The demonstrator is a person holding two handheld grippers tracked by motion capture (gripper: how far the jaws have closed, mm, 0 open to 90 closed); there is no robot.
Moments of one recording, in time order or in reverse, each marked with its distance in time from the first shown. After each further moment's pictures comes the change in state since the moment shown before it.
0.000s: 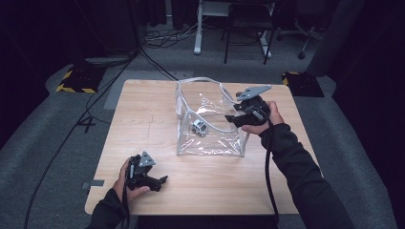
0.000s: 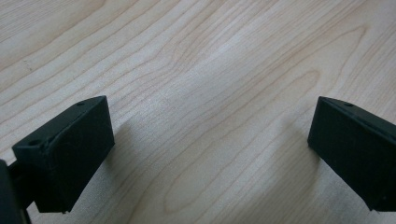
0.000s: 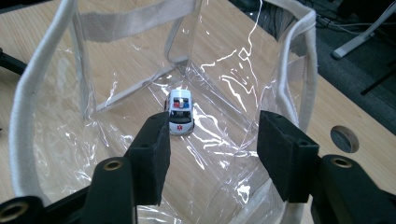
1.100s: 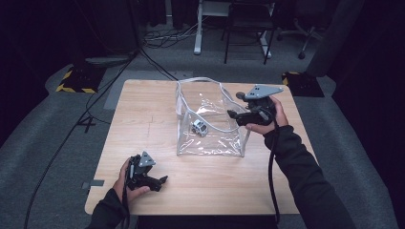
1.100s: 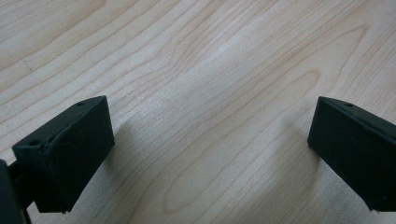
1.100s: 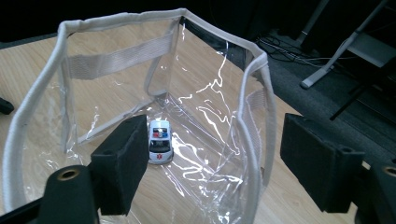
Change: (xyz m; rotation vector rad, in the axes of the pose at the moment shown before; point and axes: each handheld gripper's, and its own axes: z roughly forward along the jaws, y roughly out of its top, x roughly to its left) left arm 0.000 0.000 0.000 0.000 0.002 0.000; right arm -0.003 -0.004 -0.015 -0.148 -0.096 0.006
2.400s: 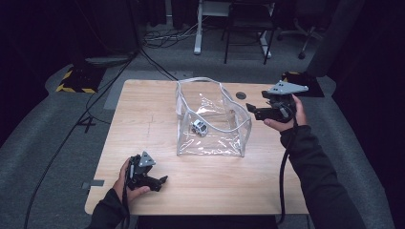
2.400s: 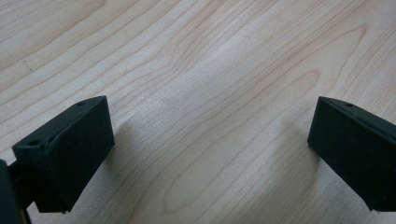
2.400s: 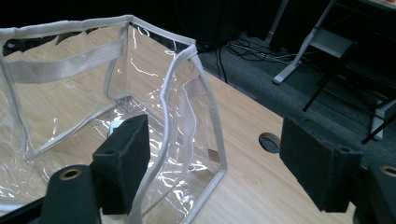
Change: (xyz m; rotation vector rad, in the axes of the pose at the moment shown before) left arm 0.000 0.000 0.000 0.000 -0.002 0.000; right arm -0.037 -0.019 -0.030 -0.036 -0.101 0.093
